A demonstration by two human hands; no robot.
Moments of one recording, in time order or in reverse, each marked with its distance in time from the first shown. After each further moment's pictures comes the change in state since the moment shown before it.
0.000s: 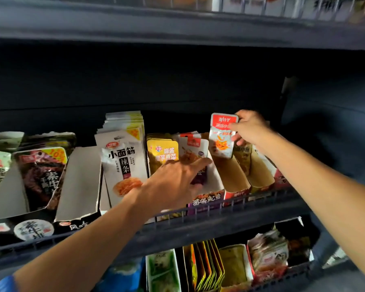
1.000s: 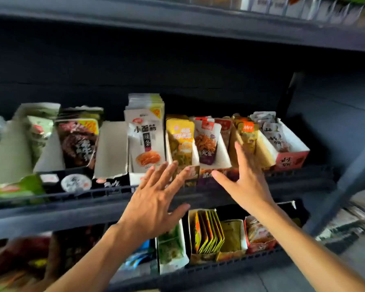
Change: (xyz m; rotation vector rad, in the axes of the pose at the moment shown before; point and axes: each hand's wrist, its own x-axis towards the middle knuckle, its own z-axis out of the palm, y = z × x) left_hand -0.141 0.001 0.030 0.072 0.151 -0.128; right_hand -0.193 0.041 0.037 -0.358 -0.047 -0.271
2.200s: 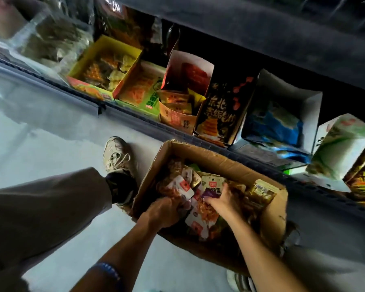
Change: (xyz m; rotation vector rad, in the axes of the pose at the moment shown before) left_hand -0.441 -0.089 0.185 -0.630 -0.751 -0.952; right_hand -0.298 -0.079 0.430 -0.149 -1.122 0.470
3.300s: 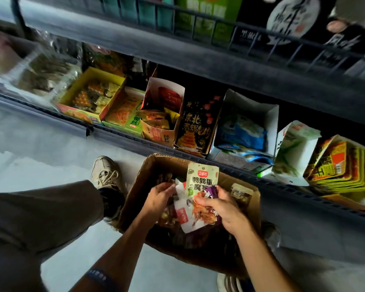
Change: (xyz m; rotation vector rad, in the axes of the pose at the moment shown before) left_hand -0.002 0.054 -0.035 -1.008 0.258 -0.202; right_hand -0.078 -0.002 -0.072 0.881 -0.245 -0.206
